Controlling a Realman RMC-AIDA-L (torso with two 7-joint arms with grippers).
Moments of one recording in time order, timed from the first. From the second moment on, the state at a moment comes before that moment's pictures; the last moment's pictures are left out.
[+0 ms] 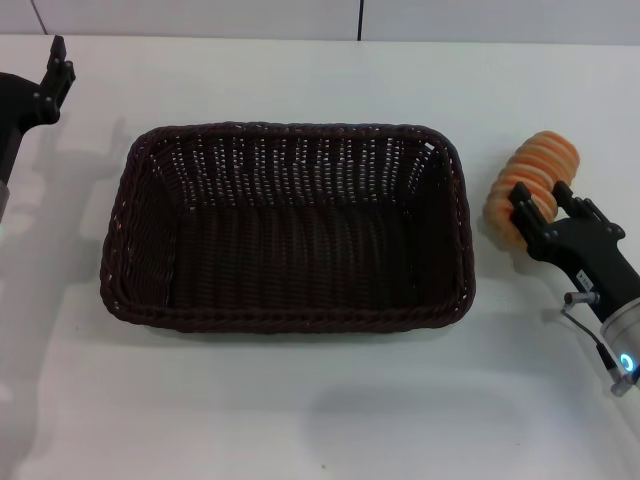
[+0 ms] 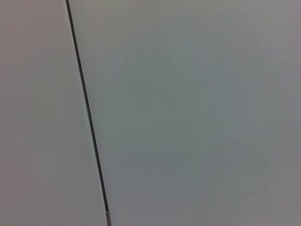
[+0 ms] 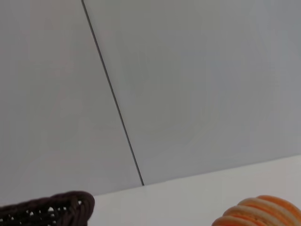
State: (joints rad) left arm -0.36 -2.06 -1.31 -0.33 2.68 1.08 0.11; right arm 0.38 2.08 0.13 0.34 -1.72 -1.13 0.27
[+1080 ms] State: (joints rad) left arm -0.37 -2.06 -1.31 -0.33 2.68 1.08 0.11; right arm 0.33 2.08 0.12 0.36 -1.78 -1.43 0.26
